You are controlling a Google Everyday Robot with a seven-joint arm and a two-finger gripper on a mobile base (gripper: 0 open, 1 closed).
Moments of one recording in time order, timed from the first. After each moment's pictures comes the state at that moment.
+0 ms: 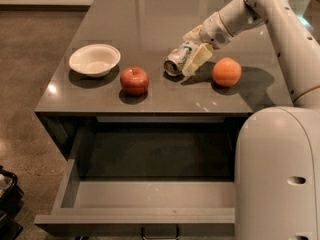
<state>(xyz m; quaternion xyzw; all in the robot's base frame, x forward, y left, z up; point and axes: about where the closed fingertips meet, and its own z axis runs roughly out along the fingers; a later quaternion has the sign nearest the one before) 0.718 -0.098 0.854 -0.63 0.67 0.23 0.31</state>
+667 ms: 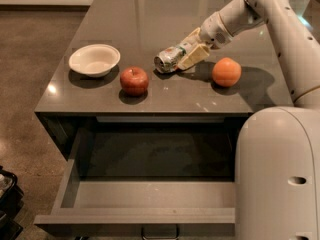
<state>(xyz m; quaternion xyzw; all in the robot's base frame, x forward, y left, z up) 0.718 -0.098 0.854 -0.63 0.67 0.23 0.31</state>
